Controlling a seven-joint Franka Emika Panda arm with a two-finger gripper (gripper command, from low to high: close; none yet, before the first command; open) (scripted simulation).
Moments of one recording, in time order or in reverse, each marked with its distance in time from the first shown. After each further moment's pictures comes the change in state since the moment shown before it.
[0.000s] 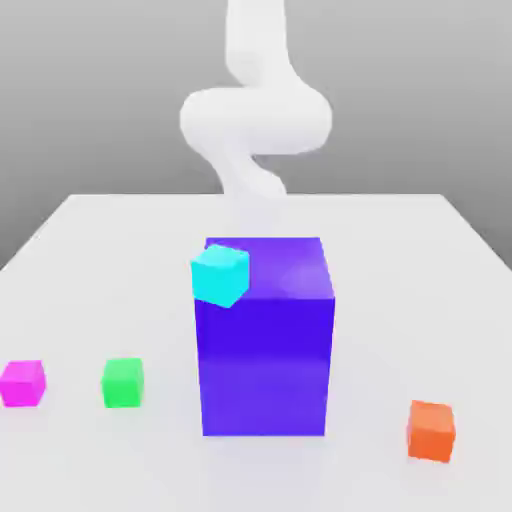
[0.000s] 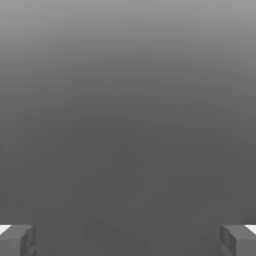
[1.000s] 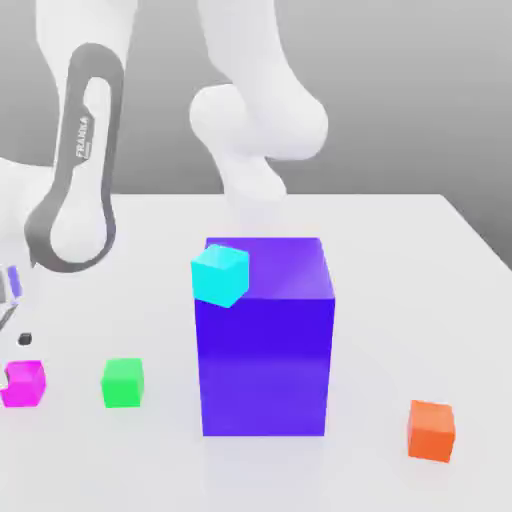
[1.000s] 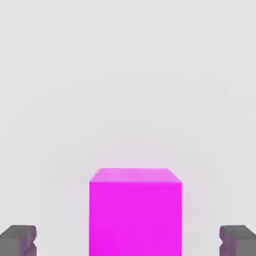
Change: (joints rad) arm -0.586 1.102 -0.146 -0.184 0.257 0.546 0.405
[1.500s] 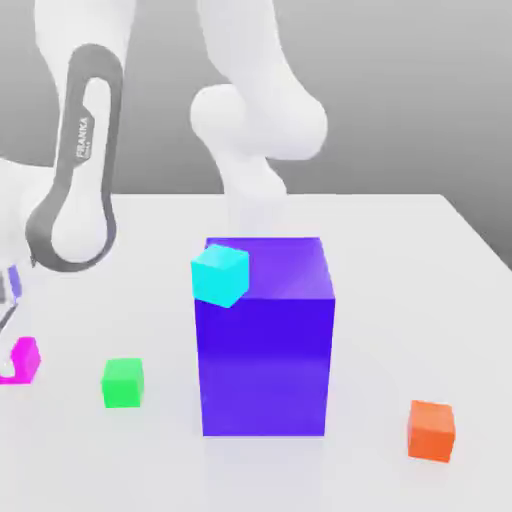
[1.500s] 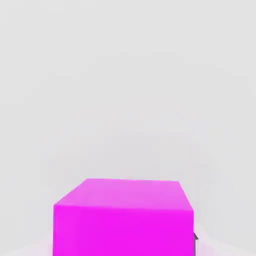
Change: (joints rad) arm 0.063 -0.218 -0.058 -0.077 -0.143 -0.135 0.090
